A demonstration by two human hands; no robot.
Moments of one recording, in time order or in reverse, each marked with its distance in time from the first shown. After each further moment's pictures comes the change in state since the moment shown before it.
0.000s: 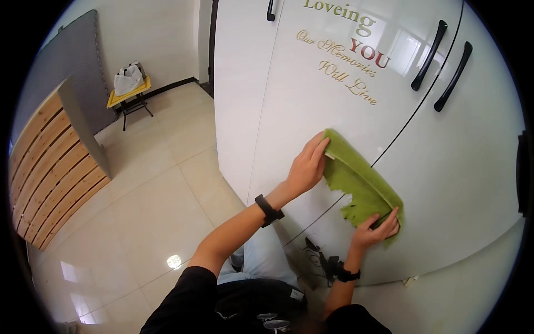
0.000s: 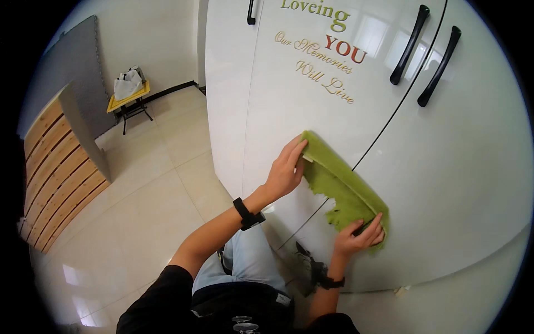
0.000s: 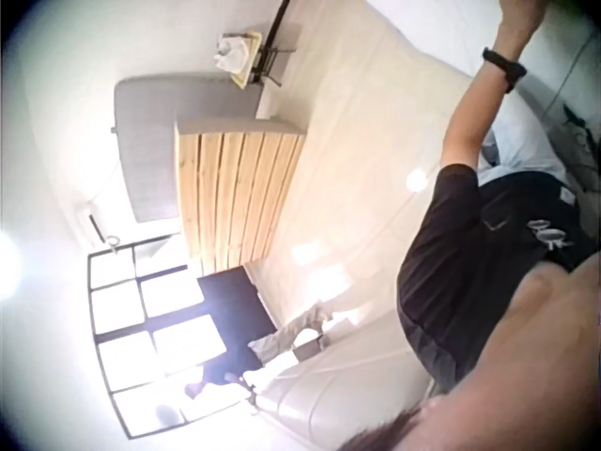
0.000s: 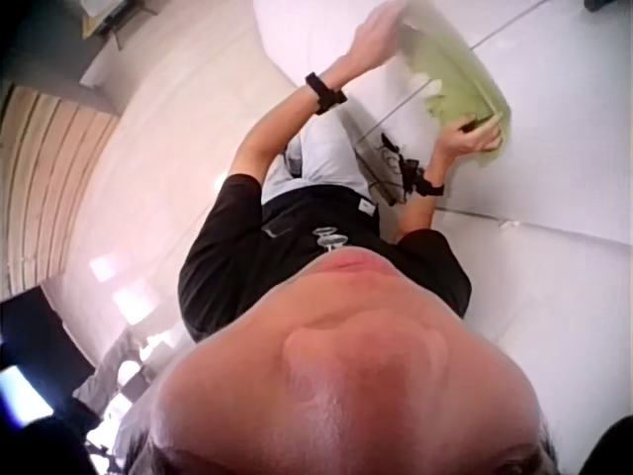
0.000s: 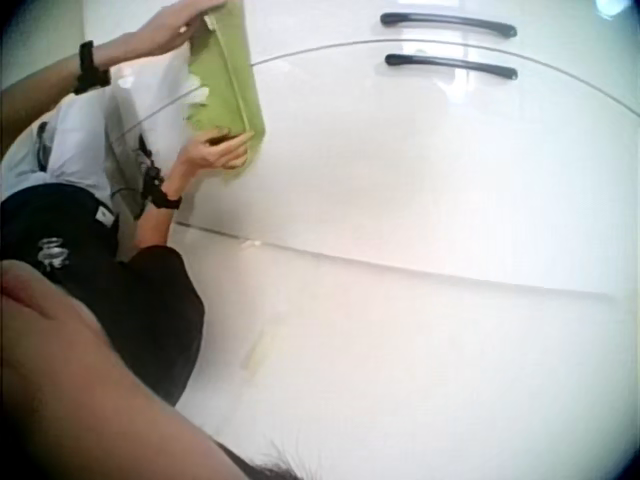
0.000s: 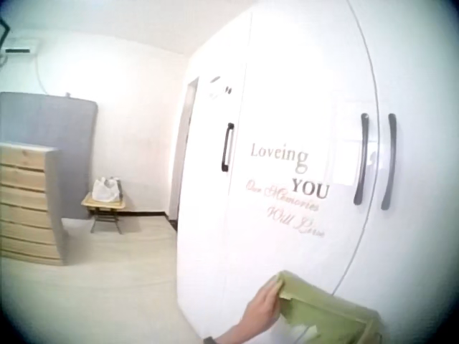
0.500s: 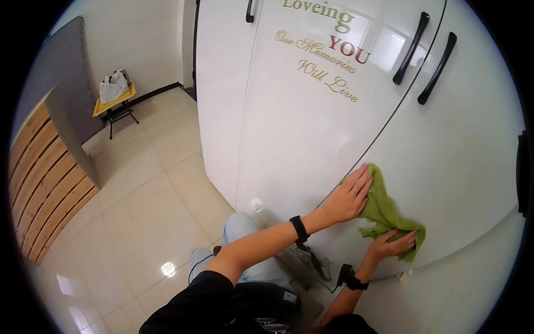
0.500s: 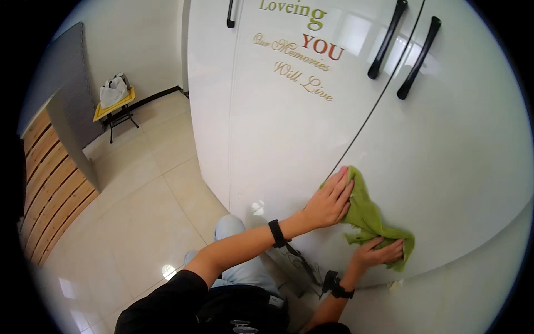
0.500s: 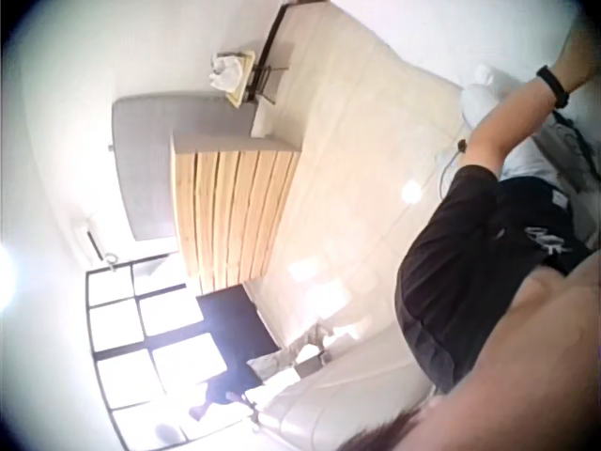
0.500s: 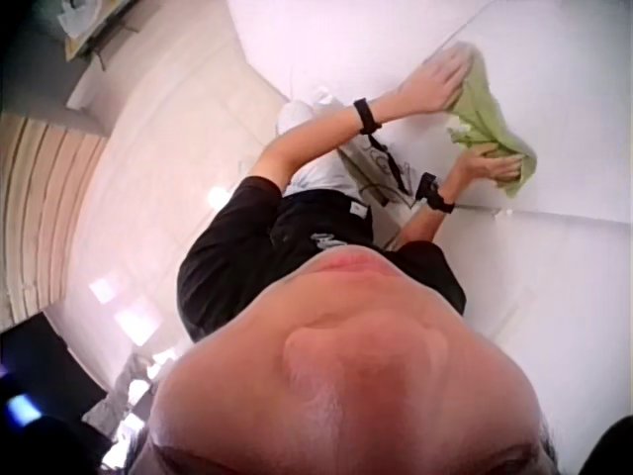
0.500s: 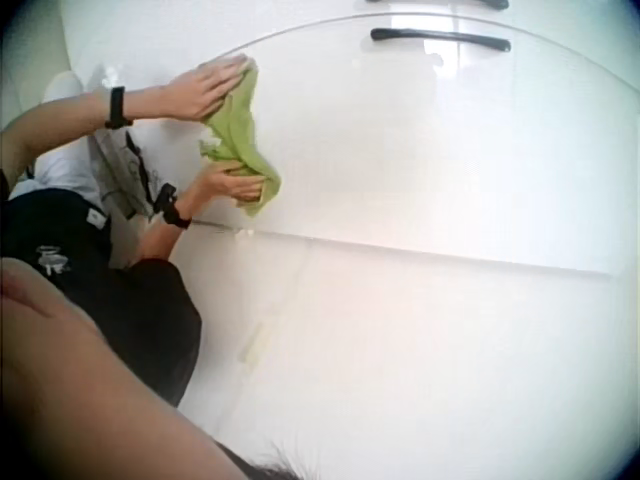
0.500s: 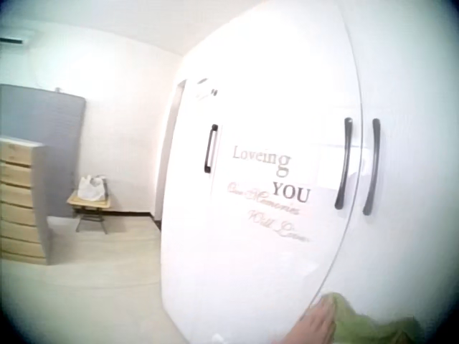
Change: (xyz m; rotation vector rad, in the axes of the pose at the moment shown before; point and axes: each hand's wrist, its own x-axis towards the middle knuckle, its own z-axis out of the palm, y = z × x) left_hand -0.013 0.099 0.090 0.036 -0.097 0.310; right_hand 0.009 0.092 -0.040 -0.354 0.179 -0.025
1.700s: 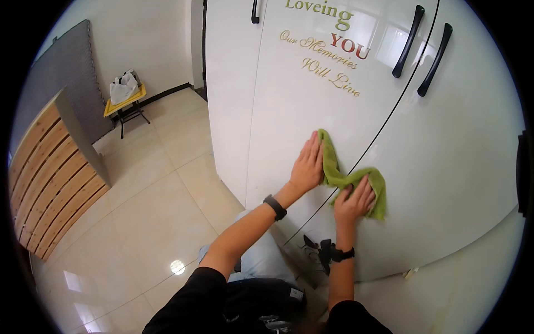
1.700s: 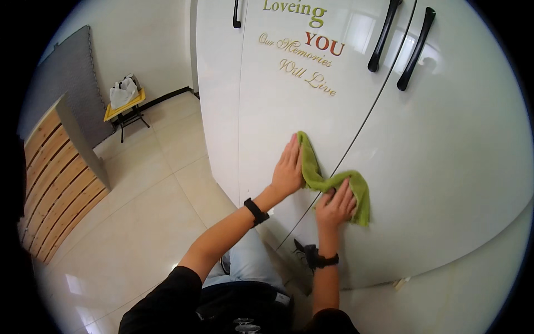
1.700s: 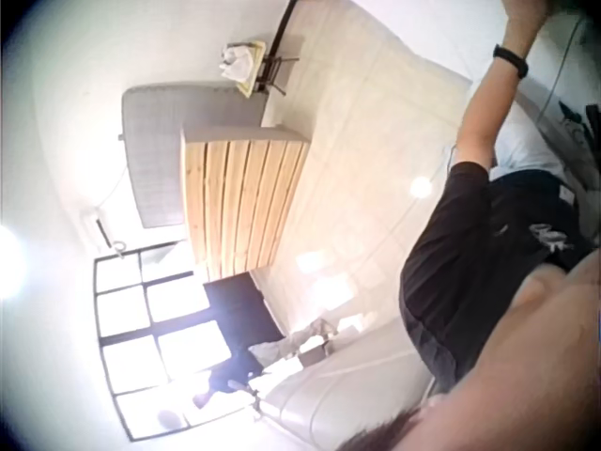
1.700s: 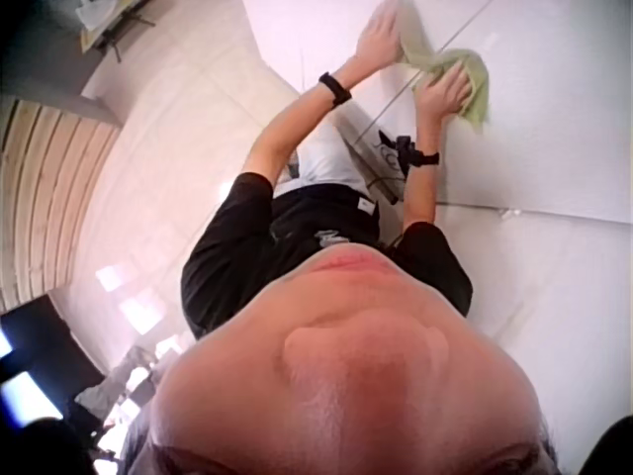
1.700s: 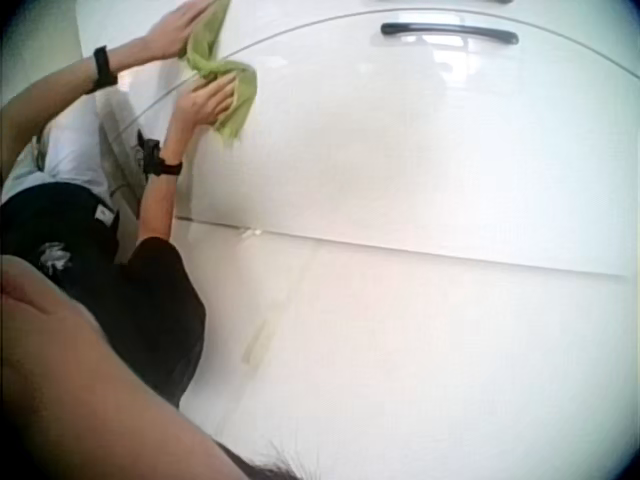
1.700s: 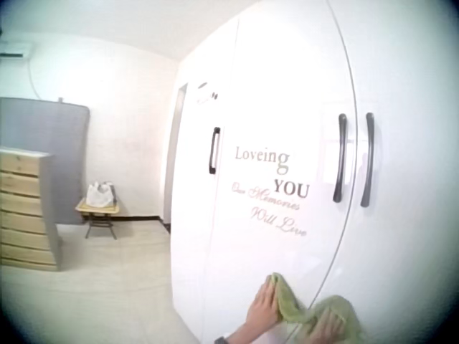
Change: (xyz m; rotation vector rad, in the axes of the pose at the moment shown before) left_hand -0.040 -0.097 -0.041 0.357 -0.046 -0.171; right_hand -0.020 -0.132 0.048 0.254 -0.226 -0.171
